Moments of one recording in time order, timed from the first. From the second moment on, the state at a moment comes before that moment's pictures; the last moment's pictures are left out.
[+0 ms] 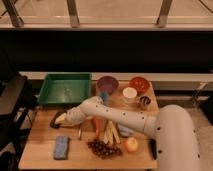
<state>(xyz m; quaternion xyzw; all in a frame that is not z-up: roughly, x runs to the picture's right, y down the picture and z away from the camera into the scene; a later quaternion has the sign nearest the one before) -0.241 0.204 0.869 0.01 -0.50 -0.47 0.73</state>
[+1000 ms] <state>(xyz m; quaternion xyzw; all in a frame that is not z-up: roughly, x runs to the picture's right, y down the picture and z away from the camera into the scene) -0.242 0.203 0.866 0.01 -0.50 -0.47 0.73</state>
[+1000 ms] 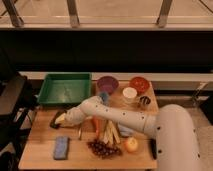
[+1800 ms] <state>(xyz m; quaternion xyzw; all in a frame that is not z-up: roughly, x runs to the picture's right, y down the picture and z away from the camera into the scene) -0.242 0.204 0.866 0.01 -0.50 -0.47 0.73</state>
